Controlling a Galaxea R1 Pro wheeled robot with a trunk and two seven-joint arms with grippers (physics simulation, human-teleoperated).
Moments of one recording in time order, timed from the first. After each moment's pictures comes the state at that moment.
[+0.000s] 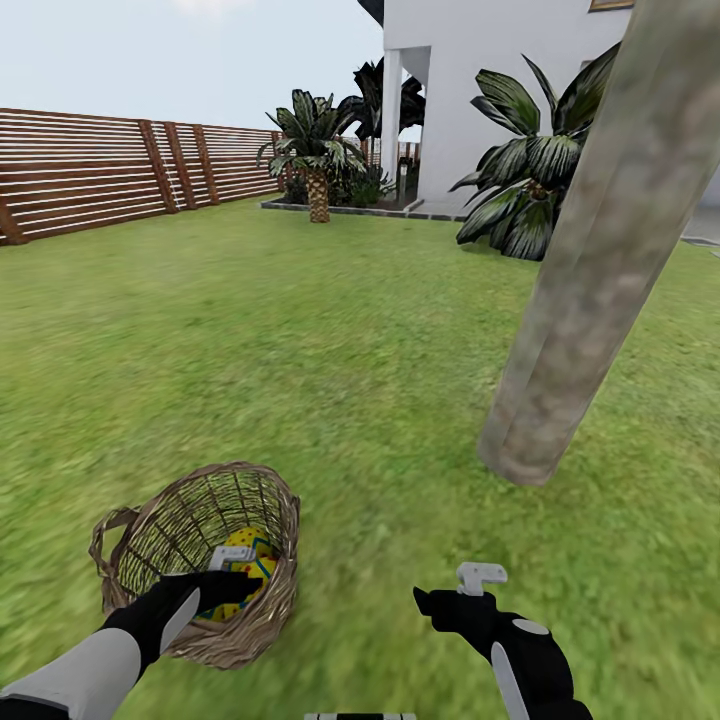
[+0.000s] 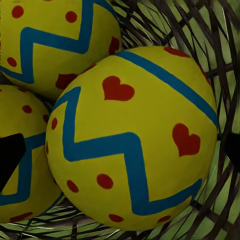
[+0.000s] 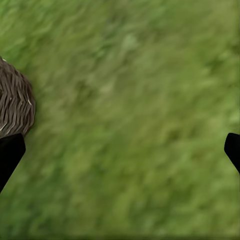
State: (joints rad) left arm -0.69 0.14 -0.21 -0.30 0.23 0.25 -0.23; right arm -0.11 0.13 0.02 -1.49 -0.05 0.73 0.08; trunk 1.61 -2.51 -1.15
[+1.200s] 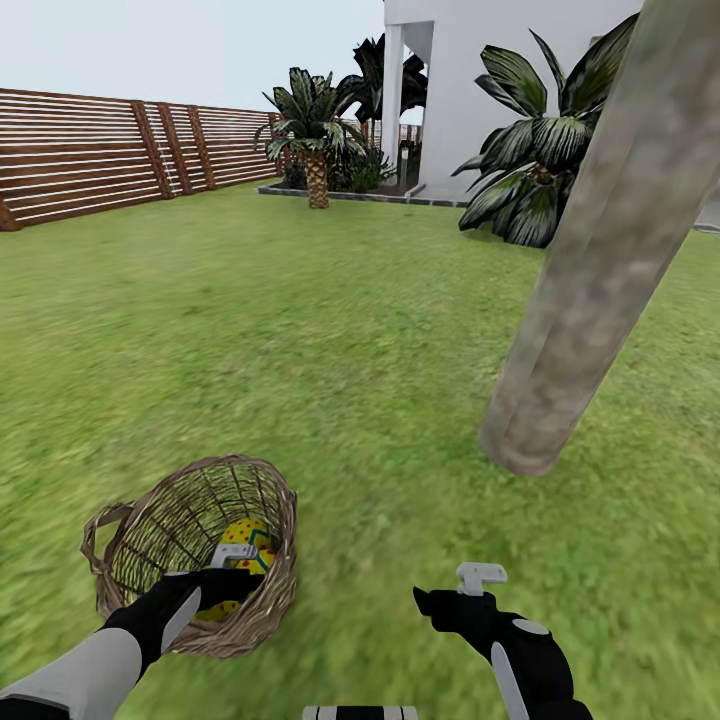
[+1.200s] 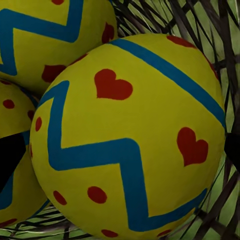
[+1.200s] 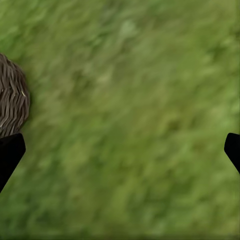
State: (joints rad) left arm -0.69 0.14 -0.21 -0.30 0.24 0.23 -0.24; right arm -0.11 0.13 0.02 -1.49 -0.05 0.73 0.08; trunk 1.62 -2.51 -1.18
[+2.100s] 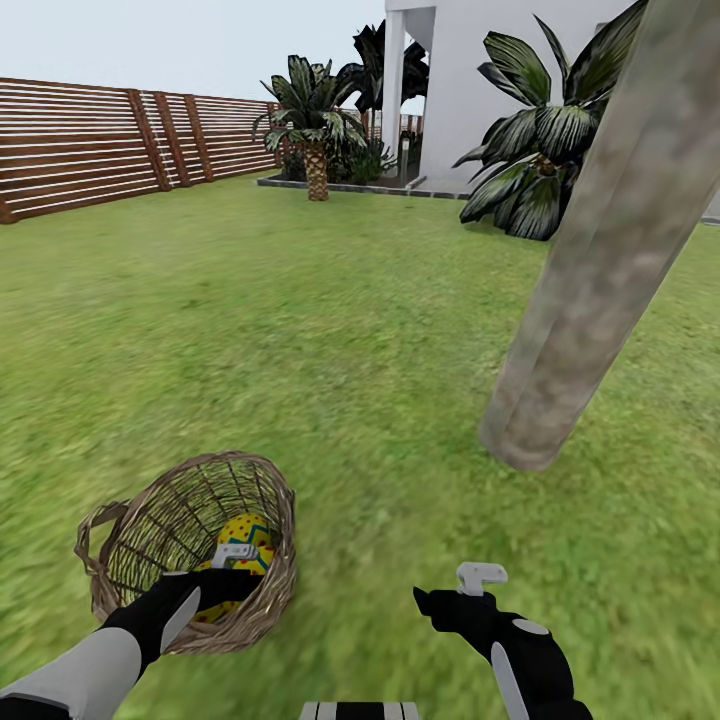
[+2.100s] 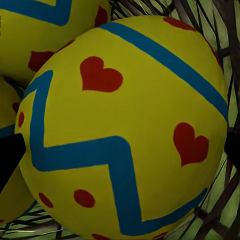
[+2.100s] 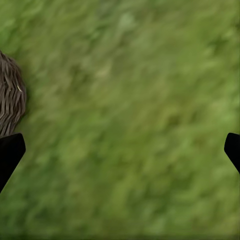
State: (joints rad) left arm -0.70 0.14 -0.21 -0.30 0.23 0.23 -0.27; right arm -0.11 0.13 0.02 -1.49 -0.05 0.73 0.08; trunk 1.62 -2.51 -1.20
